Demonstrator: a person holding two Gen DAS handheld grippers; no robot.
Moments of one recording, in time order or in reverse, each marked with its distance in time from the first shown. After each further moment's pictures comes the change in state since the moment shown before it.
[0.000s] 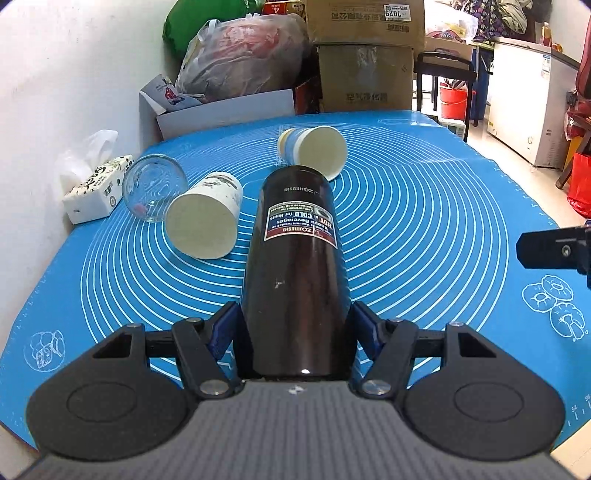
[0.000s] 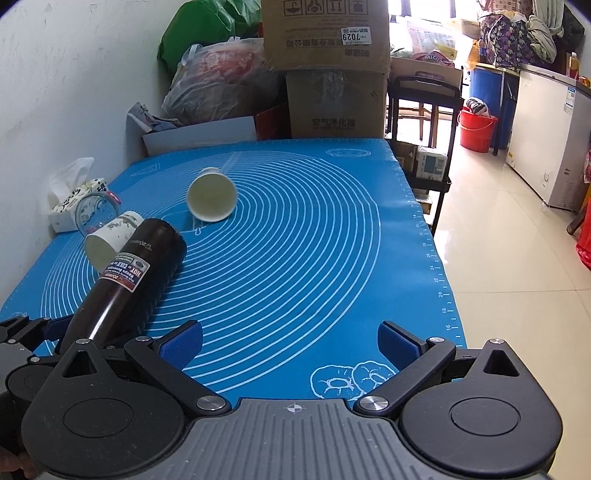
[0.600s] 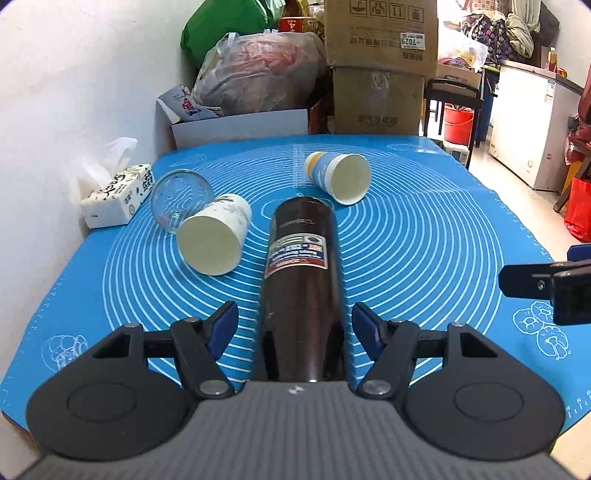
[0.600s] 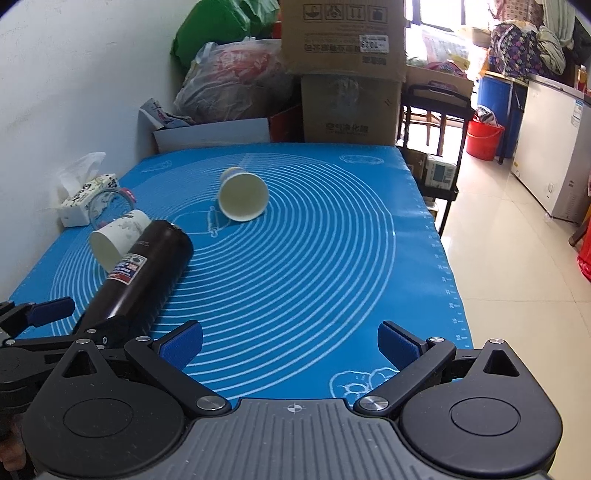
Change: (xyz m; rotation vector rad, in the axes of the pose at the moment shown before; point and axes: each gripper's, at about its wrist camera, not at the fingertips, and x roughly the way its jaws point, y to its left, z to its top) left arm -0.028 0.026 0.010 -0.057 -0.036 -0.011; right arm -0.007 0.022 0.006 -0.043 -0.003 0.005
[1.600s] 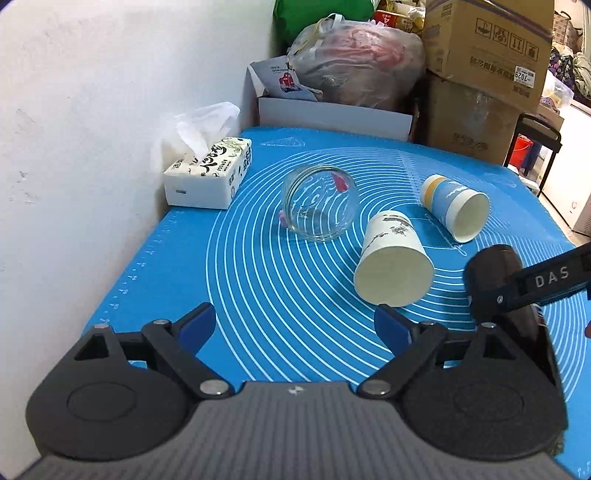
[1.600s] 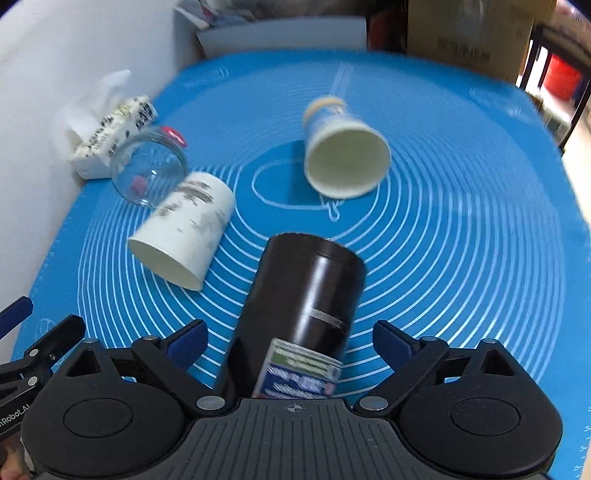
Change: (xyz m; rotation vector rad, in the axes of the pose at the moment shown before) left arm 0.037 0.142 0.027 -0.173 0.056 0.072; right arm 0.145 0.112 0.091 -0.030 0.412 0.146
